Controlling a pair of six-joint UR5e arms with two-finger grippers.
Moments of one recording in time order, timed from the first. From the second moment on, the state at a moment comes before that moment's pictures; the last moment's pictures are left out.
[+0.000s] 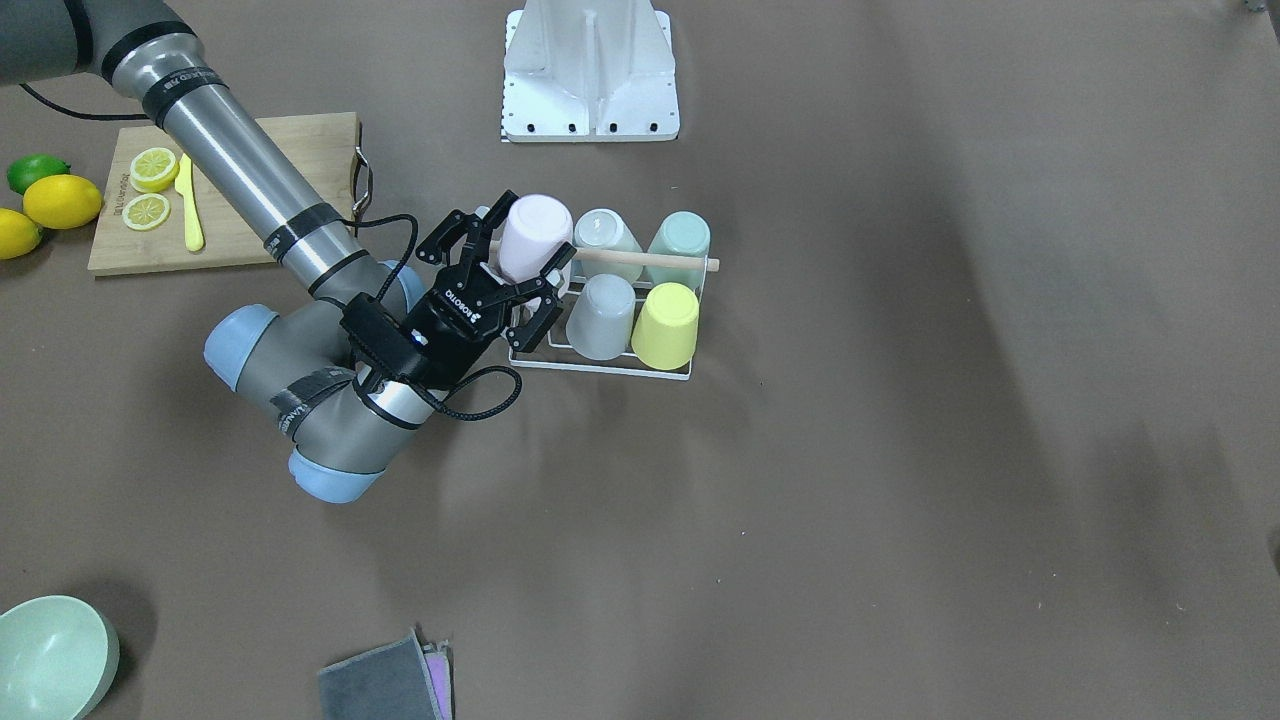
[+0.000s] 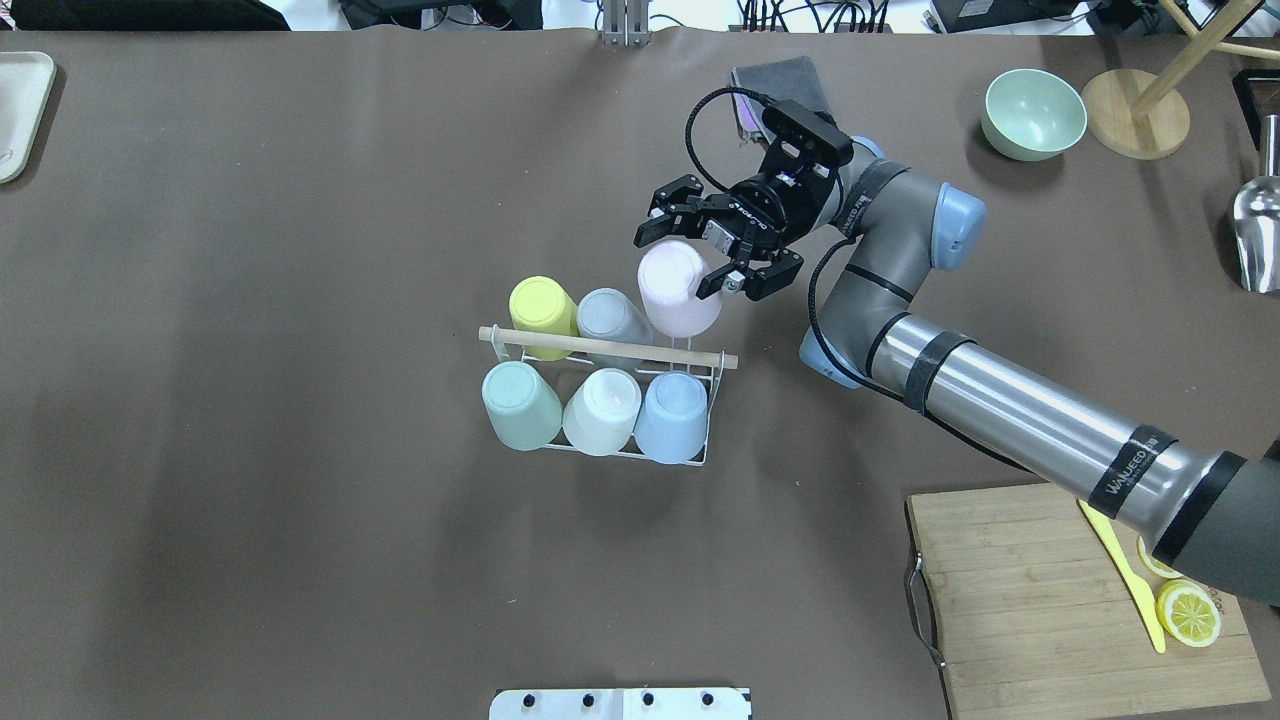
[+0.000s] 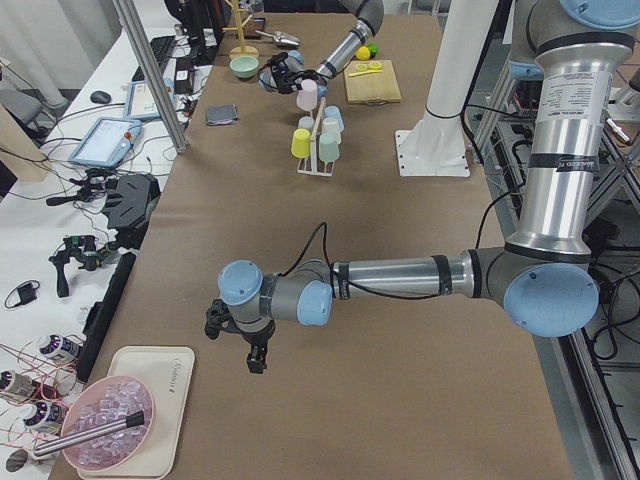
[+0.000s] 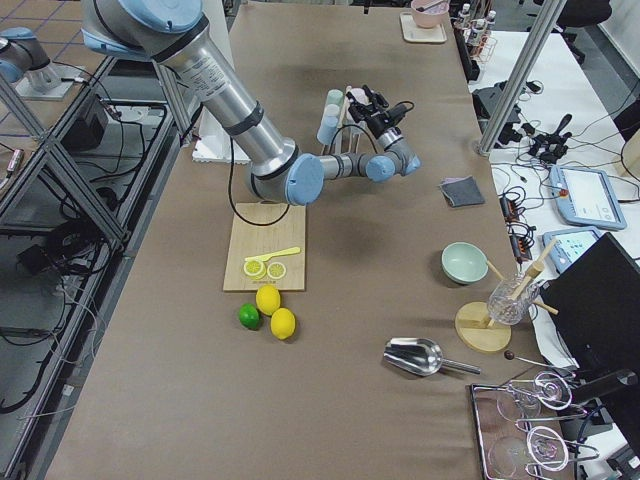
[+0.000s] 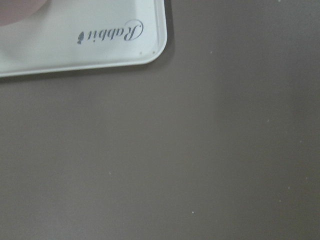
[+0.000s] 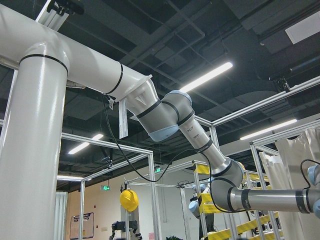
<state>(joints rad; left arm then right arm) -1.47 -1.62 -1.40 -1.76 -2.32 -0.05 0.74 -0.74 0.84 -1.35 4.12 -1.77</state>
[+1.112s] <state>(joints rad) -1.49 -1.57 -1.45 -1.75 -2.31 -0.11 0.86 -0.89 0.93 -1.38 4.05 -1.51</state>
